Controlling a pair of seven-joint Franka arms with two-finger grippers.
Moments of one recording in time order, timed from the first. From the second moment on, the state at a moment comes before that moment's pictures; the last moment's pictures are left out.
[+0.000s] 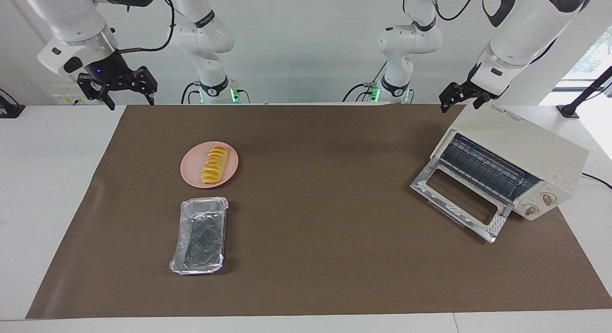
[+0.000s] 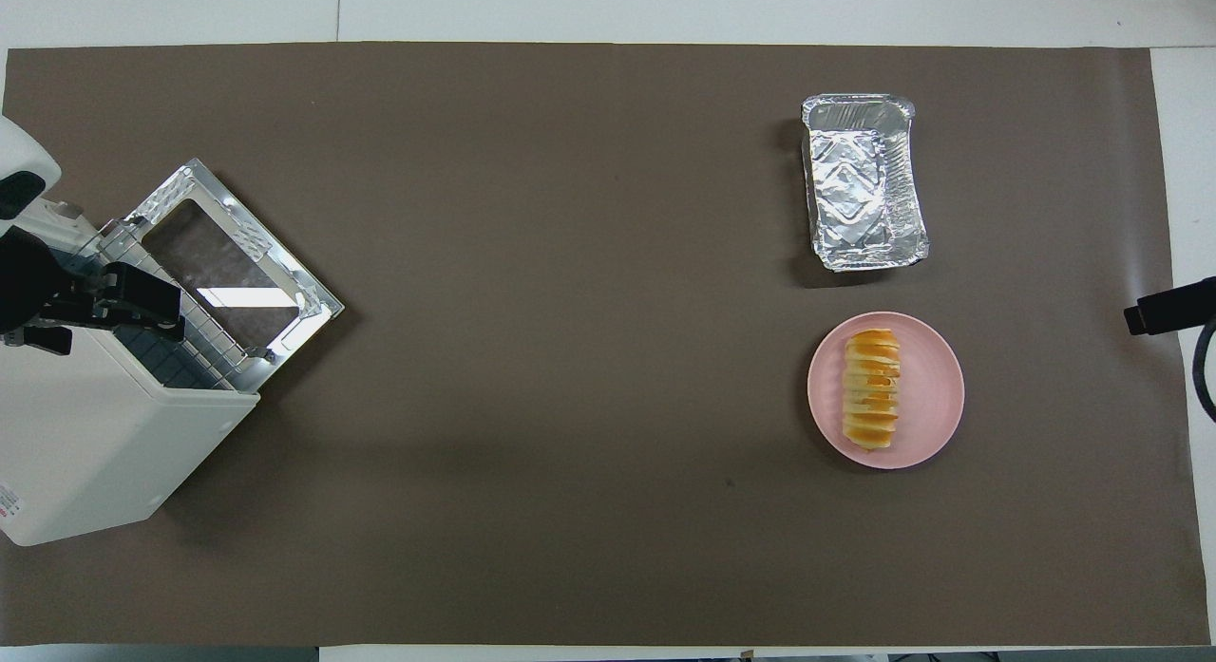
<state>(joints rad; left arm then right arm) -0.04 -0.03 -0.08 -1.60 -0.01 1.38 -0.16 -0.07 -0.09 -0.01 -1.63 -0.02 1.48 -0.24</state>
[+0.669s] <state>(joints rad) -0.04 -0.03 -0.08 -1.60 -0.01 1.38 -0.16 -0.04 -0.11 0.00 -1.69 -0.02 1.50 -0.24</state>
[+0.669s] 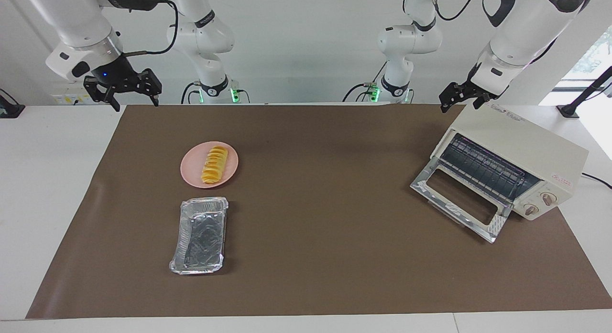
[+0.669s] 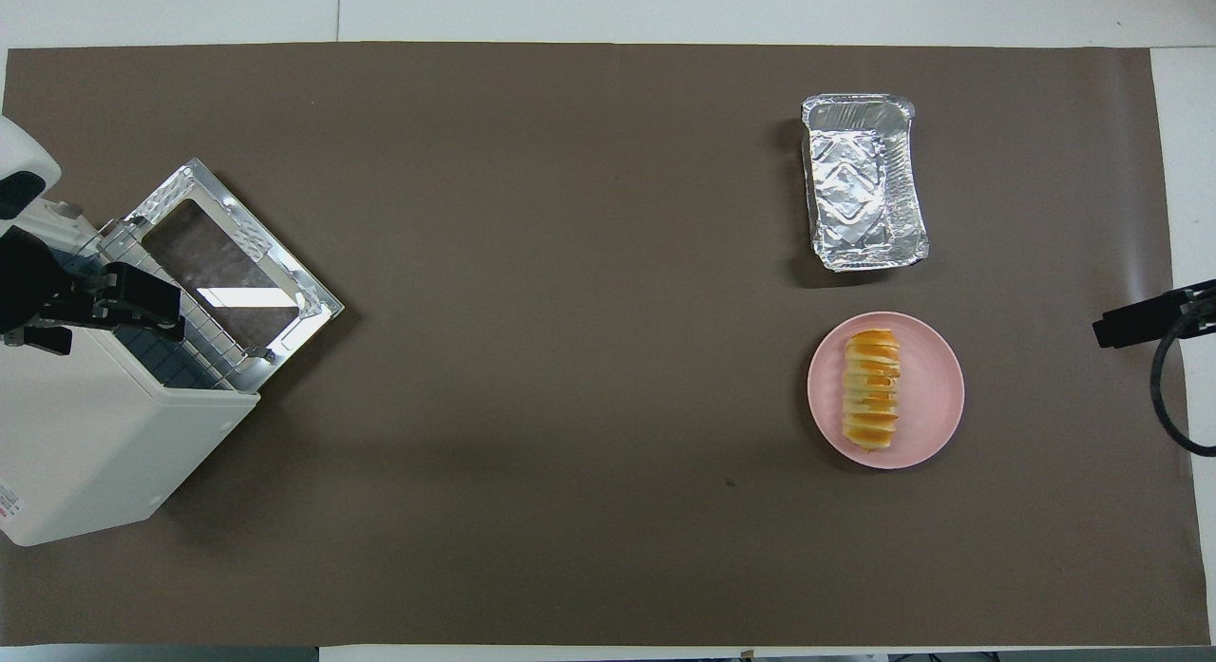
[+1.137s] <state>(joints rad) -0.04 -0.03 -0.08 -1.60 -0.01 1.38 -0.16 0.06 -0.24 0.00 -2.08 0.01 1.78 -0.16</state>
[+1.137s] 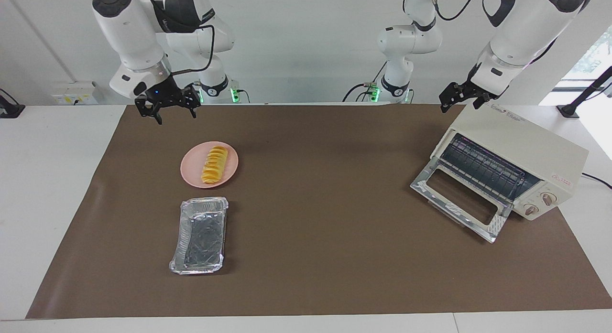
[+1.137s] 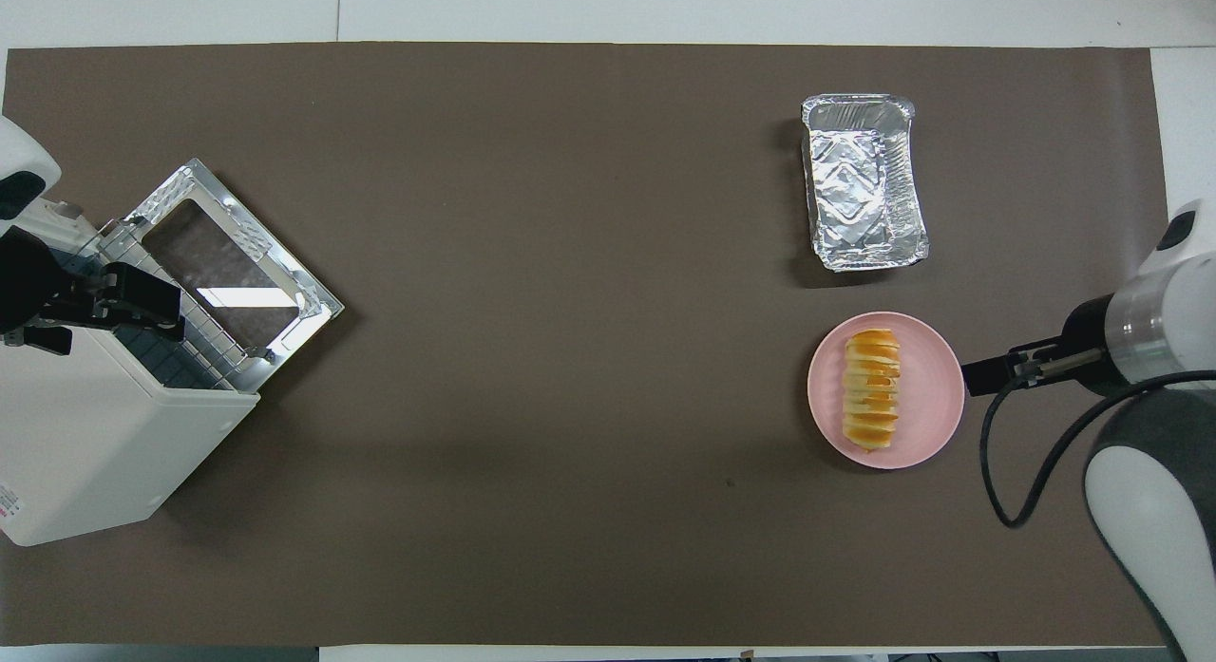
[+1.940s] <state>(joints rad) -0.04 -0.03 -0.08 -1.60 -0.01 1.38 -0.16 0.13 -0.06 0.00 -2.45 0.02 2.42 -0.10</state>
